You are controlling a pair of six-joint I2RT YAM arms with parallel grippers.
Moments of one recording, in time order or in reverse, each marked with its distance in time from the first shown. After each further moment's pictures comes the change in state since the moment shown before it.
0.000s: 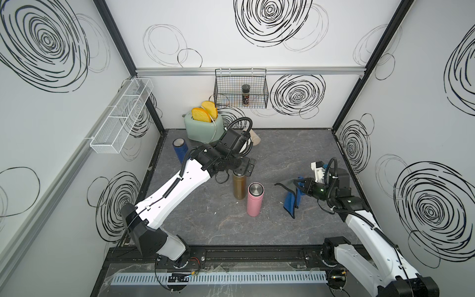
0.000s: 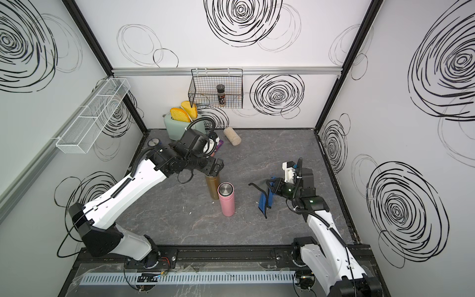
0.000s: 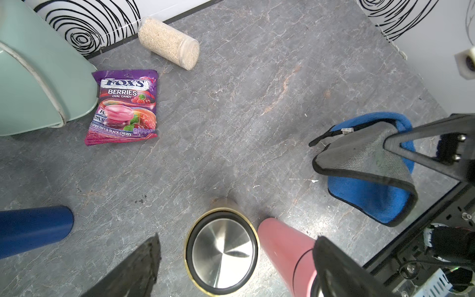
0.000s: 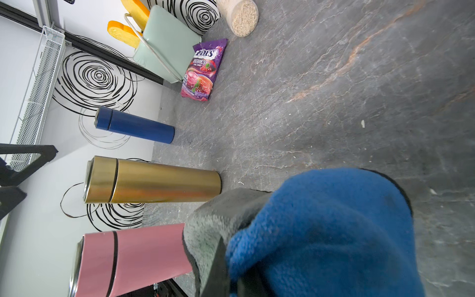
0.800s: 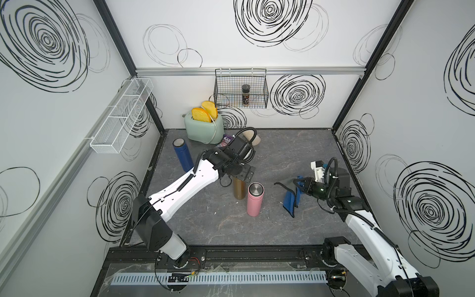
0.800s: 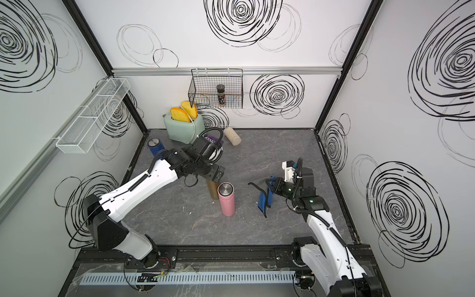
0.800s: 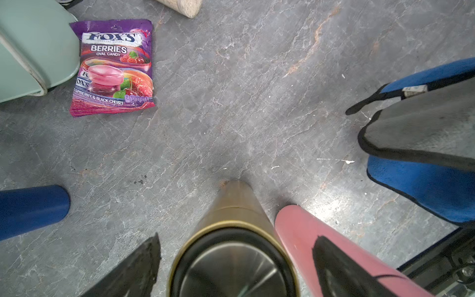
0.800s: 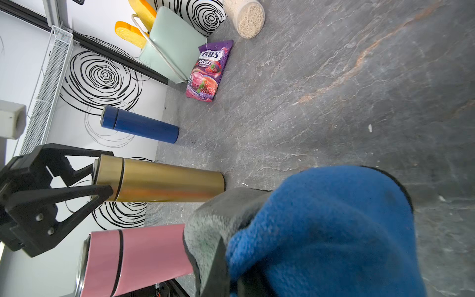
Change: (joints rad) left arm 0.003 0.069 -0.116 0.025 -0.040 0.014; right arm 0.002 0.001 0.000 0.014 -0.013 0.000
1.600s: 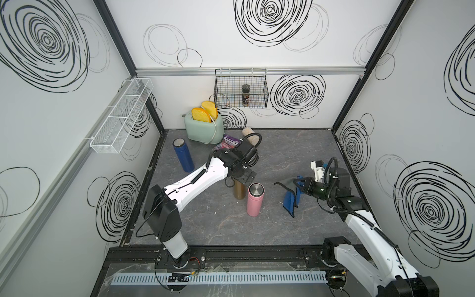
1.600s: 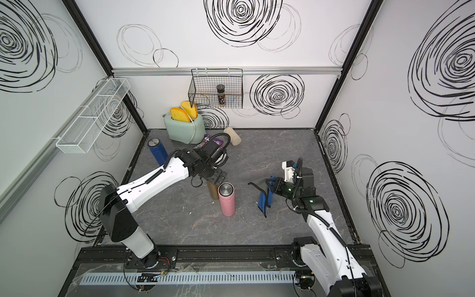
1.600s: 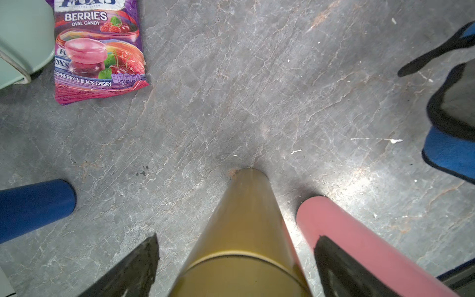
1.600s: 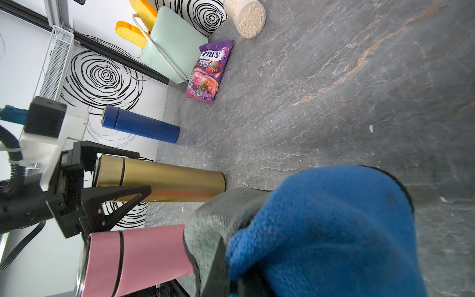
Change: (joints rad) left arm -0.021 0.113 0.014 -0.055 -0.053 0.048; right arm 0.003 0.002 0.000 0.006 -0.004 0.001
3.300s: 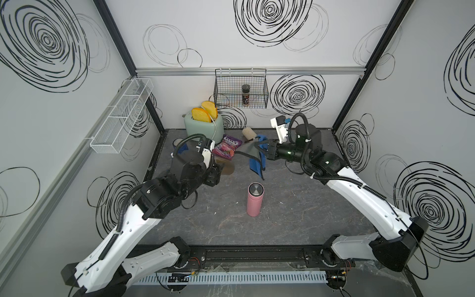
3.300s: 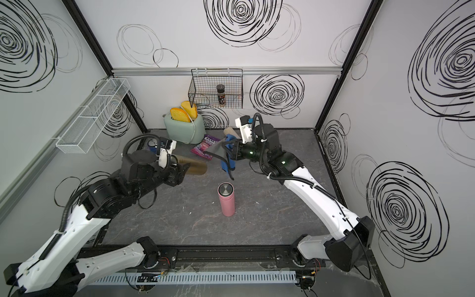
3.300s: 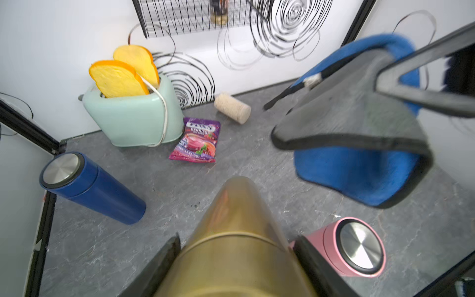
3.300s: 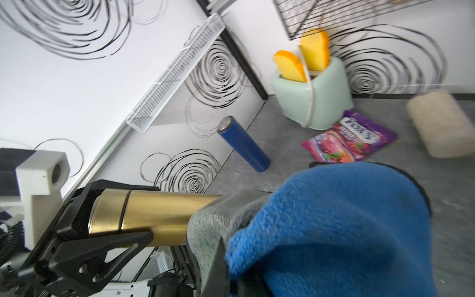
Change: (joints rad) left arm 0.043 -0.764 -0.221 0.180 -0.107 -0.079; right arm 0.572 0.524 0.866 0.003 0.199 -0.068
